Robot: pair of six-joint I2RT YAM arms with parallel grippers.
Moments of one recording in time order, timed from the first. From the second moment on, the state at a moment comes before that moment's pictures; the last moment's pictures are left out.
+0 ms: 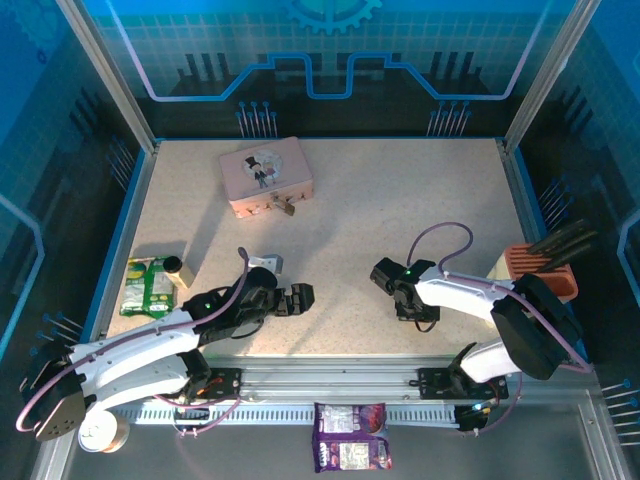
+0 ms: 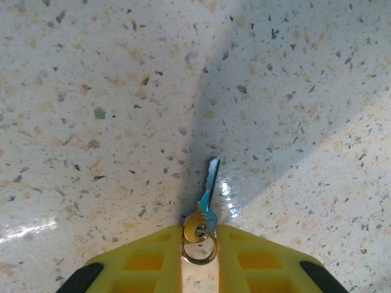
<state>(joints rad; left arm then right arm) -0.87 0.92 0.48 -0.30 -0.12 -0.88 0.71 1.43 0.67 -0.91 0.36 0.92</state>
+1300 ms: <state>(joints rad) -0.73 0.89 0.60 -0.35 -0.05 -1.01 1.24 1.18 0.71 -0.61 0.75 0.62</state>
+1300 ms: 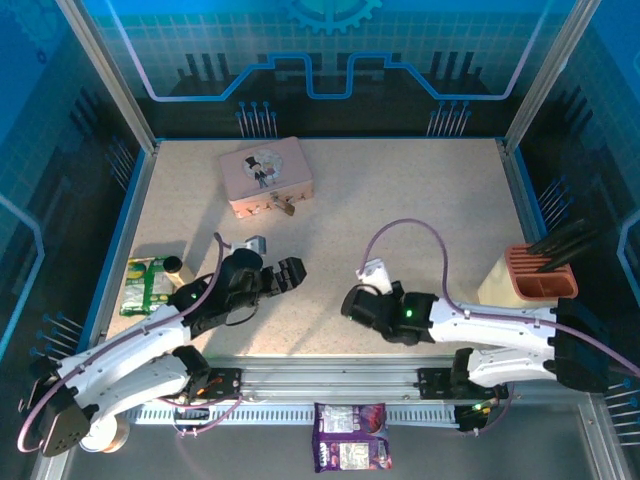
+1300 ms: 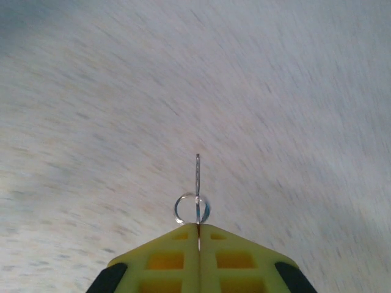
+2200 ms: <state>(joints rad) -0.82 1.07 0.78 -0.32 0.06 -1.14 1.41 1.26 0.43 0.52 0.86 -0.12</state>
